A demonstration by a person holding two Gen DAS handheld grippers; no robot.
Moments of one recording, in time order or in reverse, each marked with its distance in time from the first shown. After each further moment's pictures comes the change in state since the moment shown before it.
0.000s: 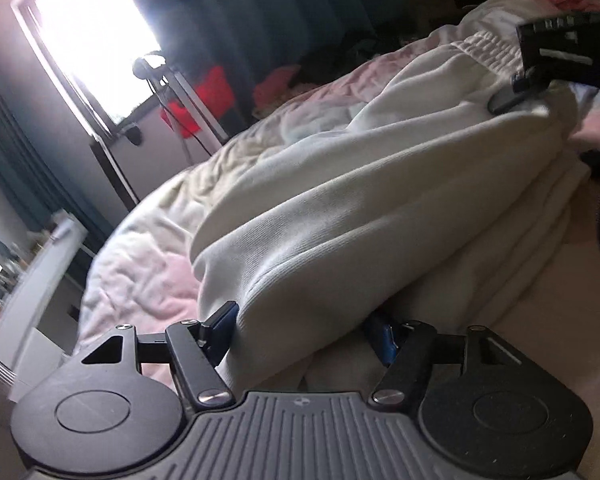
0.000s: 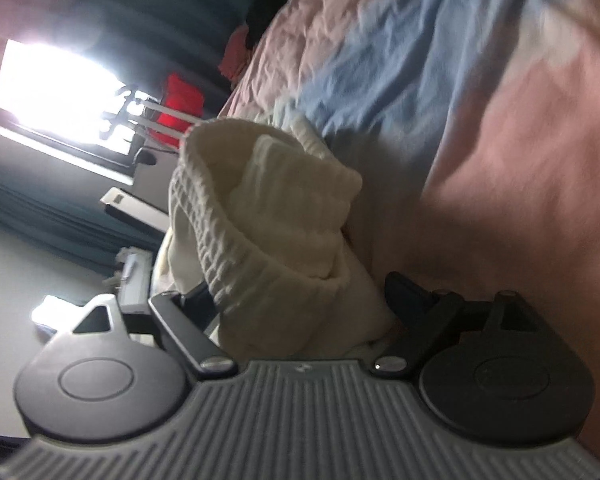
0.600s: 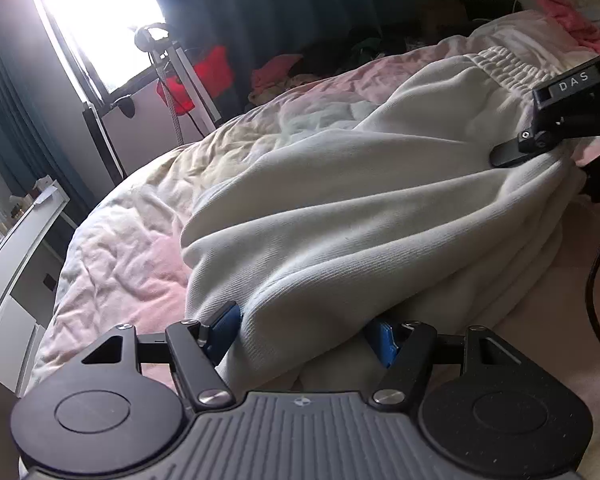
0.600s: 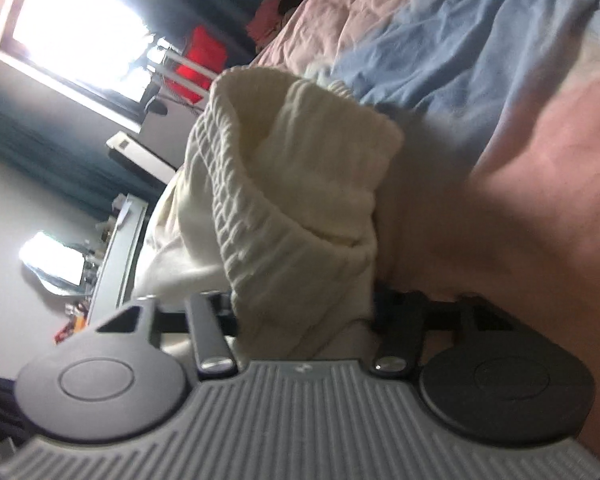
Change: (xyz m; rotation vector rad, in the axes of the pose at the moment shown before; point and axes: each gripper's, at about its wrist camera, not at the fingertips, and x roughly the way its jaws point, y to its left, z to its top) left arm -0.011 -0.001 -0.004 -0.090 0.035 -0.060; right arm 0.003 0.029 -0.012 -0.193 0.057 -0.027
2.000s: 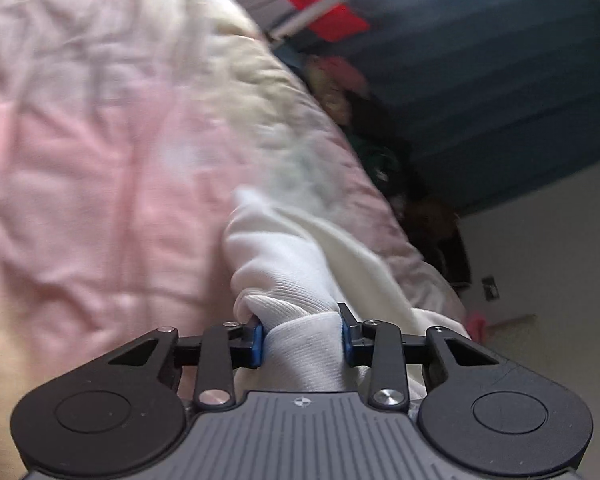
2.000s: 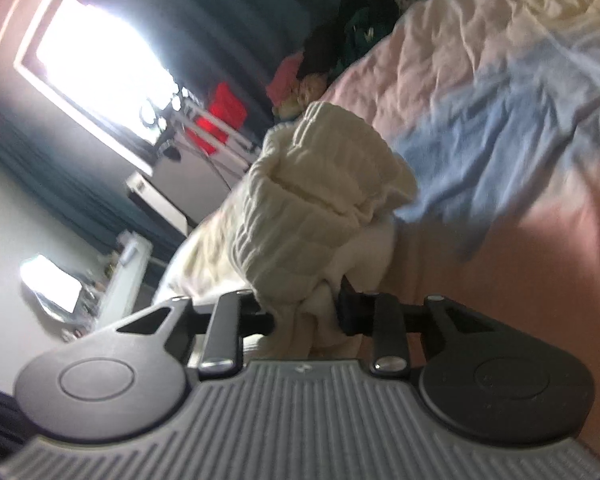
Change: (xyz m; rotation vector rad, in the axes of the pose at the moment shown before) left arm 0.021 0.145 0.015 -1.174 0.088 -0.656; right arm -0.085 0.055 0.032 -0.040 -0.195 -0.013
